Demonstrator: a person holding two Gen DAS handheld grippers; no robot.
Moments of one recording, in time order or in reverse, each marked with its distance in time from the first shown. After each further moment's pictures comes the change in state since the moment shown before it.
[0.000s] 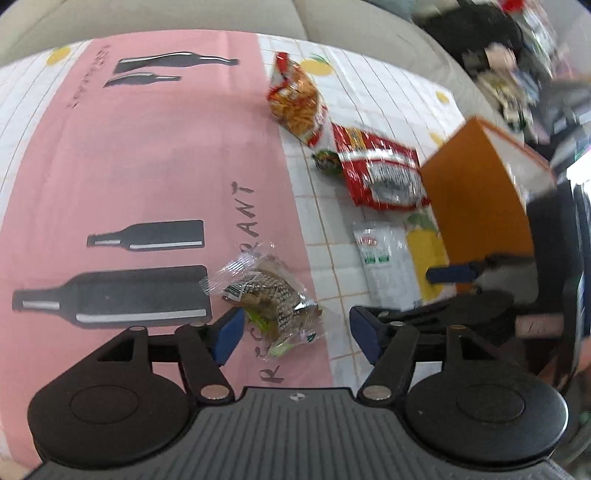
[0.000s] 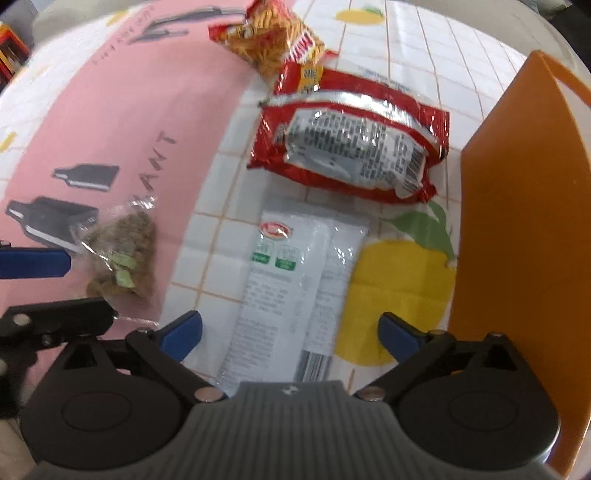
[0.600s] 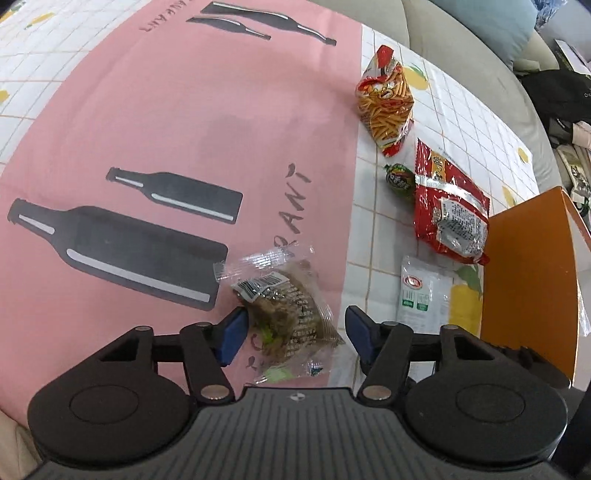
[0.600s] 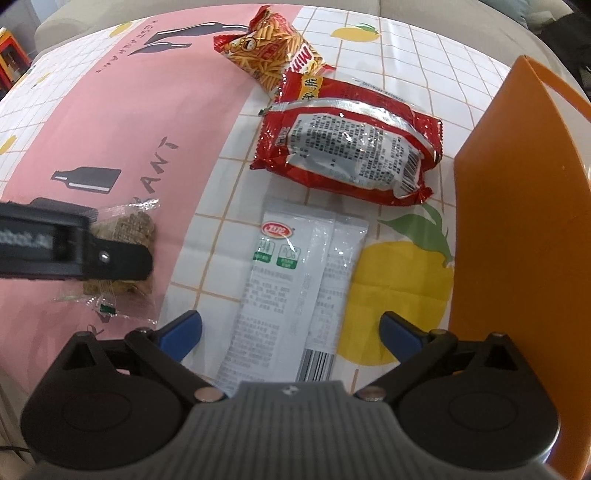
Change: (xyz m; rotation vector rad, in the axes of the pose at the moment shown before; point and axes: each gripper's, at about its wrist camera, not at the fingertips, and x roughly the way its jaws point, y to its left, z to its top) left arm 0.036 0.009 0.005 -0.325 0.022 0.107; right arm -0.004 0.007 -0.021 0.001 -0.073 -0.041
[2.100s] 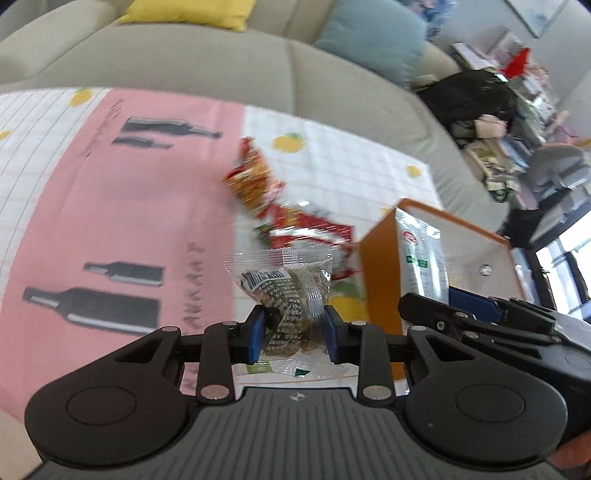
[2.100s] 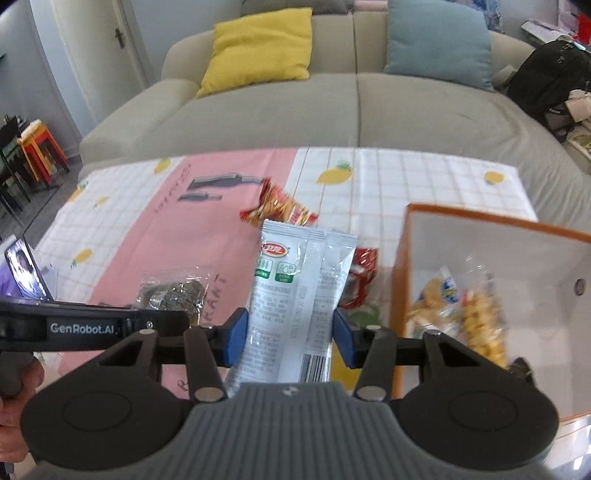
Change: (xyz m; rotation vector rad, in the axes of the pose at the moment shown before) left arm -0.114 -0.071 -0.025 0.234 -0.196 -0.153; right arm -0.168 -0.052 -0.006 0.083 -0.341 0.122
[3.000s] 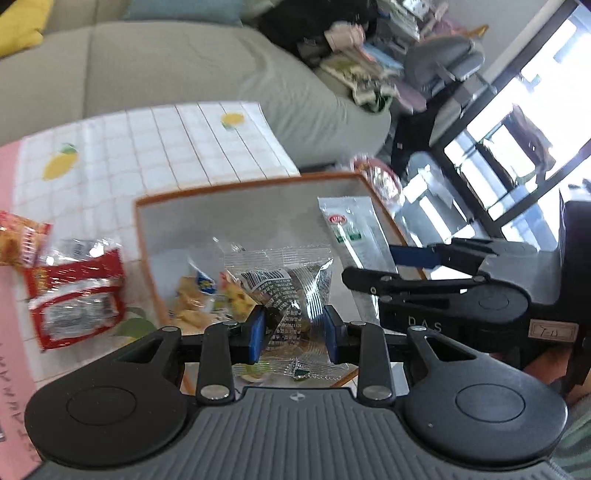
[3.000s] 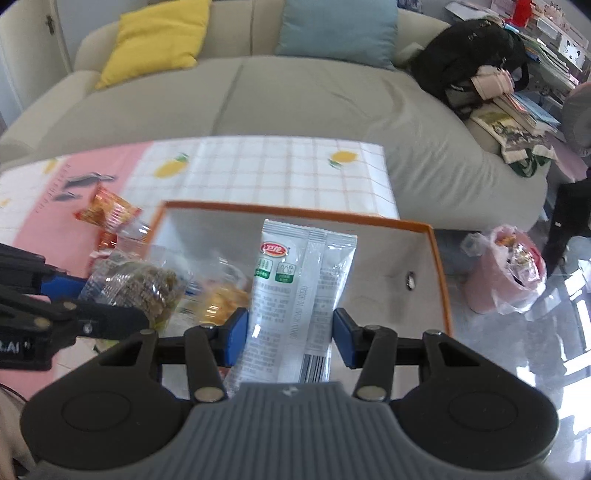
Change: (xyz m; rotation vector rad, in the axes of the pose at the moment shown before) left arm 0.102 -0.184 0.027 0.341 0.204 -0.255; right arm -0.027 -0.193 0.016 0.019 0.117 -0.248
